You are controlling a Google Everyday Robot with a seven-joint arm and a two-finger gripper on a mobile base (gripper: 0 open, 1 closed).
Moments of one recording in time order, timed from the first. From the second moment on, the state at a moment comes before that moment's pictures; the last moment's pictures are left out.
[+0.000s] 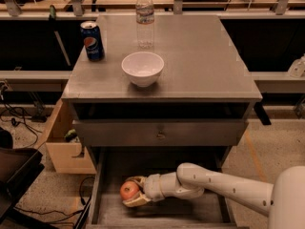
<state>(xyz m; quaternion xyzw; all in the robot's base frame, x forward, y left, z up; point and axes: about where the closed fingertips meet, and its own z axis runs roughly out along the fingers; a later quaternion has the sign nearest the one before) 0.471 0.091 0.407 -0.57 0.60 0.41 0.38</state>
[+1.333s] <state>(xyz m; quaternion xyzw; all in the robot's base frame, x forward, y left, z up) 0.467 0.098 0.407 -0.57 0.60 0.42 0.38</state>
